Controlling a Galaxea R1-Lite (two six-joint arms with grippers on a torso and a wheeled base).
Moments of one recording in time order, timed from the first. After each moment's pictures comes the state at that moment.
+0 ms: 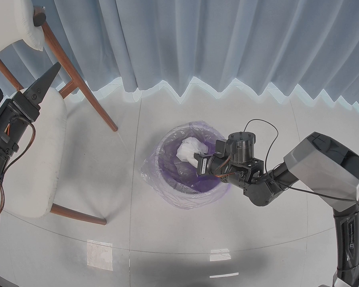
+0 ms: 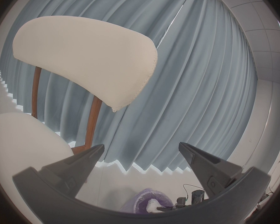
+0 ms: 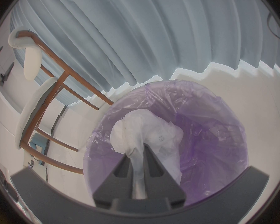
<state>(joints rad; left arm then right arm) -0.13 1.38 -0.53 -1.31 -0.18 -0.37 0.55 2.39 -1.31 -0.80 0.06 0.25</state>
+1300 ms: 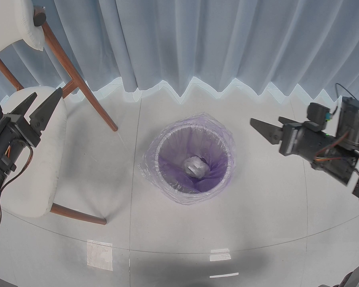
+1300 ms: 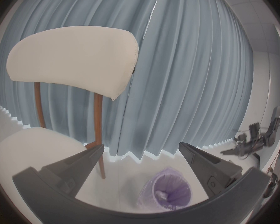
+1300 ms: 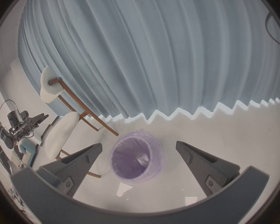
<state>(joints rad) -0.14 1.30 -0.44 -1.23 -0.18 -0.15 0.51 1.55 -0.73 -0.72 -0.02 0.18</state>
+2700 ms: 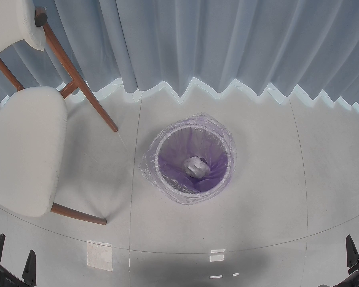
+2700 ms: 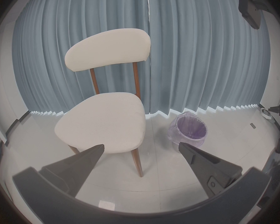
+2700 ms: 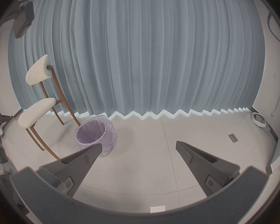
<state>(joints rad) 0.00 0.02 -0.02 -0.04 -0.01 0.04 0.00 0.02 -0.02 0.00 0.01 0.02</state>
